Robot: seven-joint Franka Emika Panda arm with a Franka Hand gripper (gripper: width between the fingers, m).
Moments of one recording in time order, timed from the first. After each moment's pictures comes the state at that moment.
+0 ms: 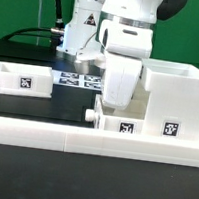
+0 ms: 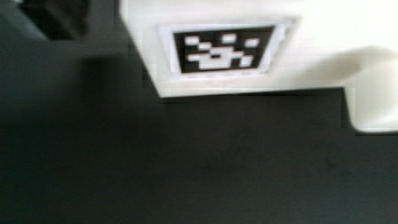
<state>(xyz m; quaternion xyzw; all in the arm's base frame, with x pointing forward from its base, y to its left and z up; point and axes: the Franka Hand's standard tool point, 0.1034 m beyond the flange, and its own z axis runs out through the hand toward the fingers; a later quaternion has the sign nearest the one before) 0.542 0.011 0.013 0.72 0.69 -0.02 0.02</state>
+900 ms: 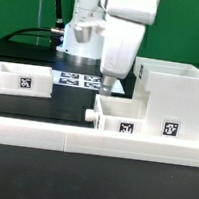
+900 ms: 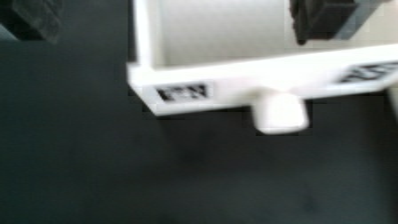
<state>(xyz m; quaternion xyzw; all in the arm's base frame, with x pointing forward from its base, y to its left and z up) 0.568 -0.015 0.077 0.73 0.69 -0.03 0.02</state>
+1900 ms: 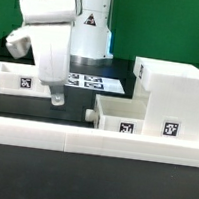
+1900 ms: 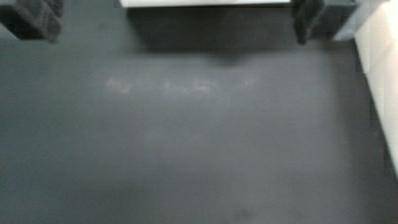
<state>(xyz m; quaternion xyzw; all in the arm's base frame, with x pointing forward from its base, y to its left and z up) 0.571 -0.067 0.043 0.69 0.71 0.05 -0.08</state>
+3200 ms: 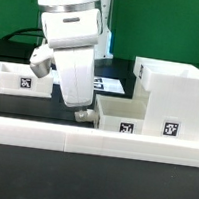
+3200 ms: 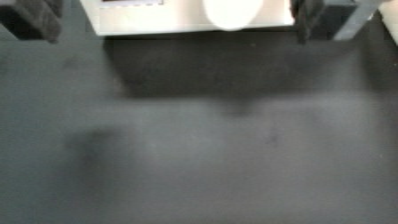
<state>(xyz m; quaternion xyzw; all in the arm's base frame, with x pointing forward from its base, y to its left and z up) 0.571 -0.040 0.025 0.70 0.71 0.06 -0.10</state>
